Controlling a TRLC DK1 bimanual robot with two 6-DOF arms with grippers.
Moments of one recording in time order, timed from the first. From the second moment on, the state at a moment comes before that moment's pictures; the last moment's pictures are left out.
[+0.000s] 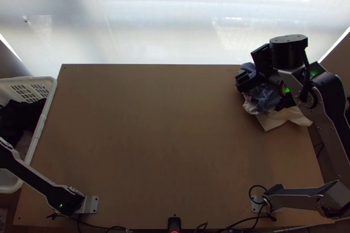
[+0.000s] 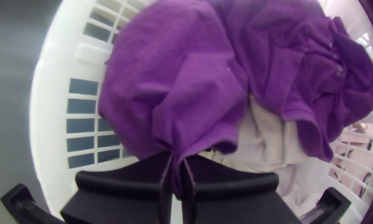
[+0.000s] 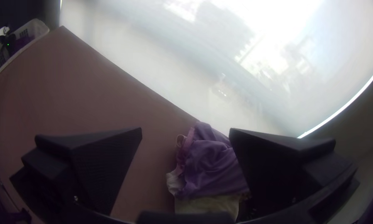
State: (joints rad) left arm 1.05 2.68 2.27 -0.60 -0.12 0.98; right arm 0.50 1.45 1.90 -1.08 0.35 -0.28
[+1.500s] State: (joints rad) left arm -0.85 1.34 1.79 -1.03 0.16 0.13; right arm 0.38 1.01 1.39 -1.11 0.35 -0.25
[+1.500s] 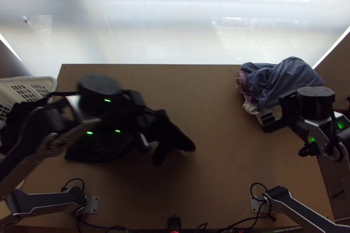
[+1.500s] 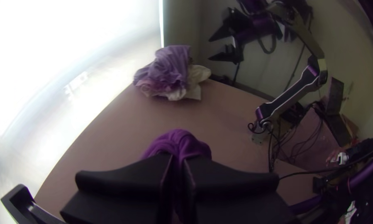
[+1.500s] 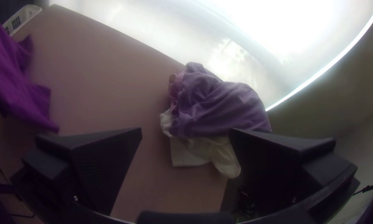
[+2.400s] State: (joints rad) left arm -1.25 1.76 2.02 -0.76 0.14 0.13; right arm 0.09 0.79 1.15 -1.11 0.34 -0.23
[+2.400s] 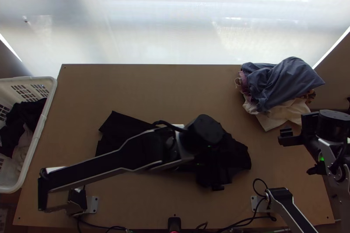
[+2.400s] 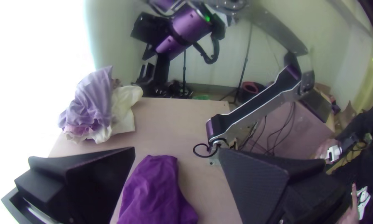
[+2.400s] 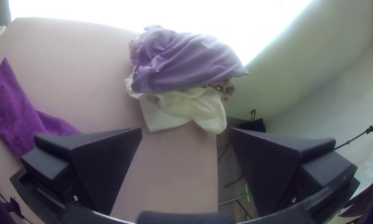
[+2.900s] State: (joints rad) left arm -0.87 1.47 1.57 -0.98 0.14 0.30; right arm 0.22 0.84 1.01 -1.17 0.25 -0.21
